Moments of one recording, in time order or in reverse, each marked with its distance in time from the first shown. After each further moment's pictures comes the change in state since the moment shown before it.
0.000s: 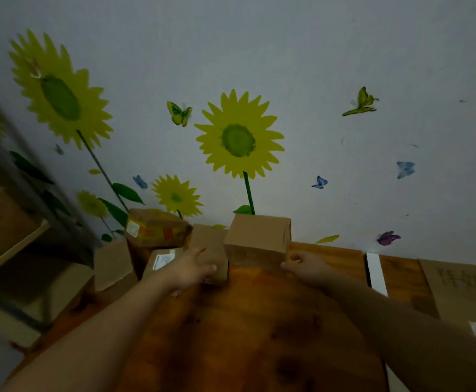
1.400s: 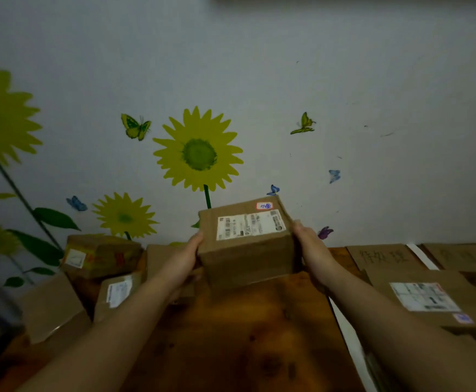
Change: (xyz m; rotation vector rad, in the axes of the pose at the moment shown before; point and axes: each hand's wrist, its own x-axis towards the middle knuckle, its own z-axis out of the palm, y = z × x) left_hand 0.004 0.036 -0.007 -0.856 -0.229 0.158; right_hand -0.104 -0.041 -0.019 0.641 0.380 -0.142
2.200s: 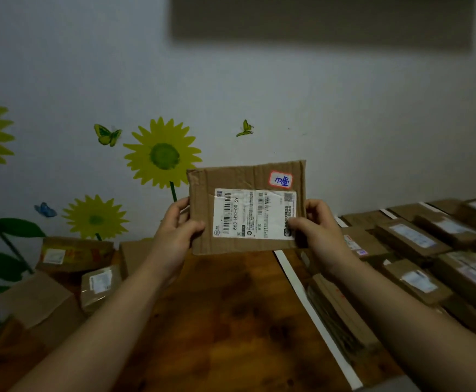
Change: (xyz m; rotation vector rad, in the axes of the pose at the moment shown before) left_hand -0.168 0.021 0.025 -0.175 -0.183 0.534; right_hand -0.224 -0.040 -0.021 0.085 0.259 -0.363
